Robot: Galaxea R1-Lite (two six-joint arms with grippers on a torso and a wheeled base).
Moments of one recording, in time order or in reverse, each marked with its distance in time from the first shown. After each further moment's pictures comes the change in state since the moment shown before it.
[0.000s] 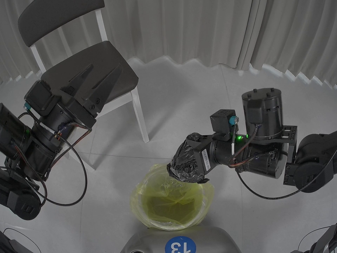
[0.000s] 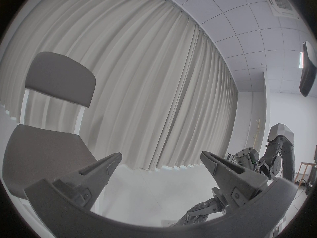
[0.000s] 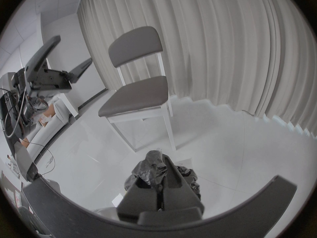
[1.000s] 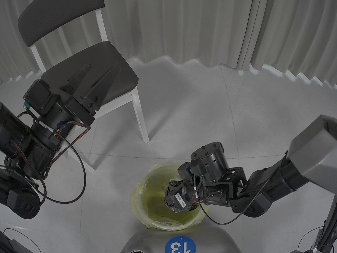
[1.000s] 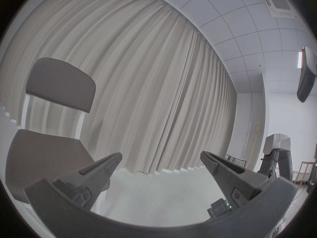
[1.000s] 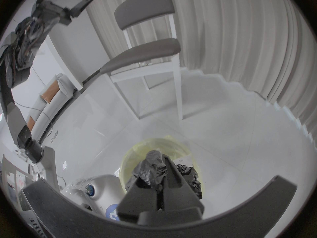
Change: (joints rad) left arm 0.012 0.000 -0.004 0.000 0.000 -0.002; right arm 0.028 0.331 0.034 -0.100 0.070 0.005
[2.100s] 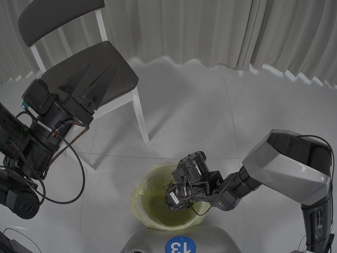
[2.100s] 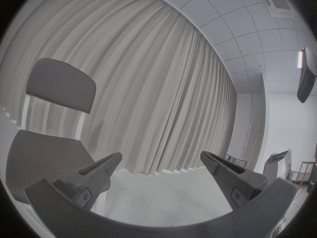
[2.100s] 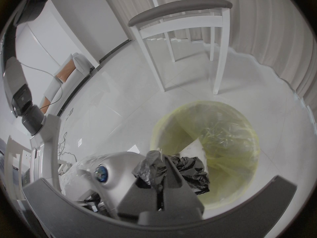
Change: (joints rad) left arm 0.000 -0.009 0.001 0.000 0.000 0.000; right arm -0.067 0.281 -0.195 0.006 0.018 0.012
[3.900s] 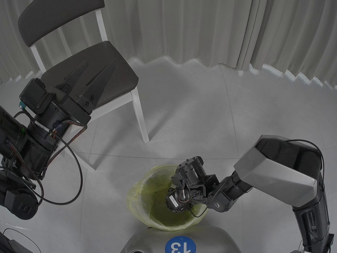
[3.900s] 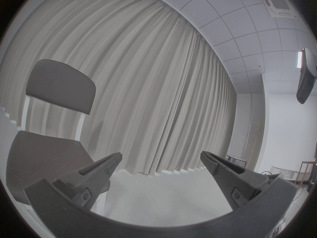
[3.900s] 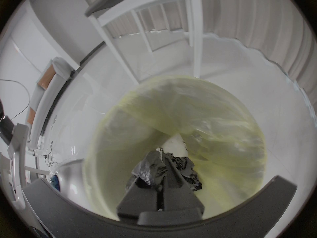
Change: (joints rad) left arm -0.001 -0.014 0.004 0.000 0.000 0.001; right arm -0.022 0.081 -0.040 0.003 0.032 0.009
